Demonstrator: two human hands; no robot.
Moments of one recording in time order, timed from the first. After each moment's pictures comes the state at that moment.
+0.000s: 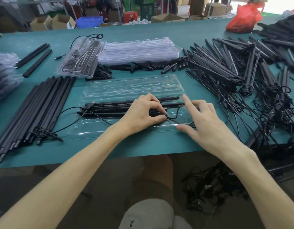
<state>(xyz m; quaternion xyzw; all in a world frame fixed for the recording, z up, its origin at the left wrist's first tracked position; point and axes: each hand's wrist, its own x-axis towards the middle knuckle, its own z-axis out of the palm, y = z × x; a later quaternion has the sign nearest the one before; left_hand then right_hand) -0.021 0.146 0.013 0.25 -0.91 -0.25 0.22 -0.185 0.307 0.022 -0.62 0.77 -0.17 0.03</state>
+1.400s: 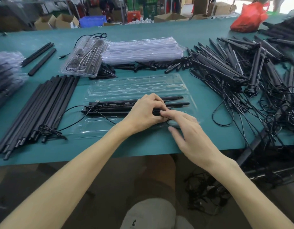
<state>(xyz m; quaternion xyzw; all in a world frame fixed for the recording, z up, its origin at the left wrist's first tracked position) -0.021 0.140 0.008 0.25 -0.91 -0.24 0.22 -0.144 0.301 0.004 -0.67 0.64 -0.37 0.08</state>
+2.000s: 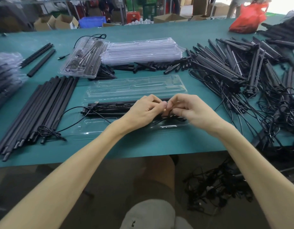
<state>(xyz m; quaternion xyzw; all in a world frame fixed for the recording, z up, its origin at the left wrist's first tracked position) -0.020 0.140 0.018 0.25 -0.89 -0.33 0.20 -0.190 0.254 0.035 -0.62 0.59 -0.41 0.31</state>
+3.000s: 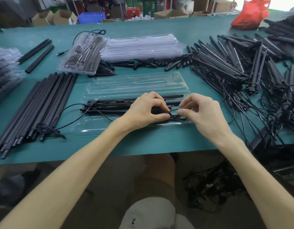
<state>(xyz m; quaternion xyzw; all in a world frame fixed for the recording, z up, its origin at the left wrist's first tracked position) -0.018 0.138 0.014 0.24 -0.91 -0.29 0.20 -0.184 0.276 0.024 -0.53 0.72 -0.43 0.14</state>
